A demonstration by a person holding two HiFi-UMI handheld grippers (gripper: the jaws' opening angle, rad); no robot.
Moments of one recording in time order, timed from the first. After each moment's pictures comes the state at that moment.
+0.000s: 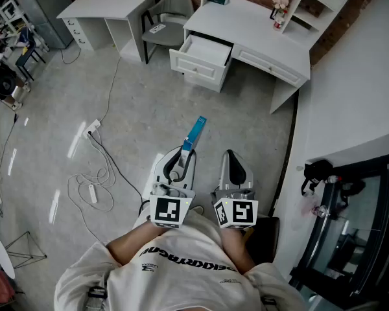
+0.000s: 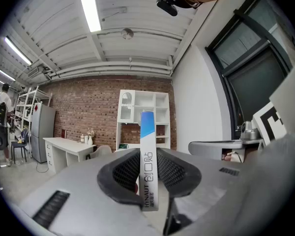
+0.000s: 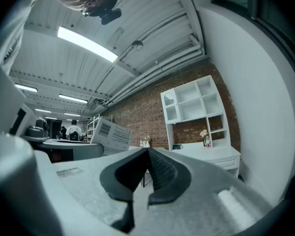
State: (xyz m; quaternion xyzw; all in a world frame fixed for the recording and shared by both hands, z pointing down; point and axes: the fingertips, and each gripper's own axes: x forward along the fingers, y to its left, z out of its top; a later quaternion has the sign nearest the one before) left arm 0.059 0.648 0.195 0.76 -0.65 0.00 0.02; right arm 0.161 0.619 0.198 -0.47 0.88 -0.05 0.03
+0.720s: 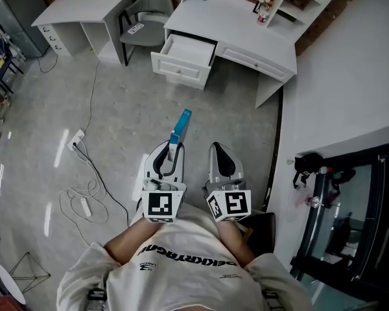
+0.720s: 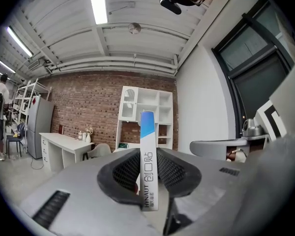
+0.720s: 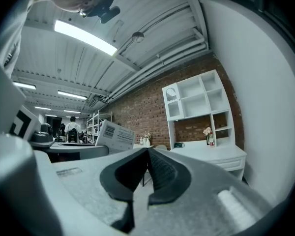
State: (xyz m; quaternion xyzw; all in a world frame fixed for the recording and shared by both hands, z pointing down) left arm -0.005 0.571 0.208 0.76 -0.65 -0.01 0.04; right arm 0.095 0.551 0.206 -0.47 0.88 -0.05 0.01
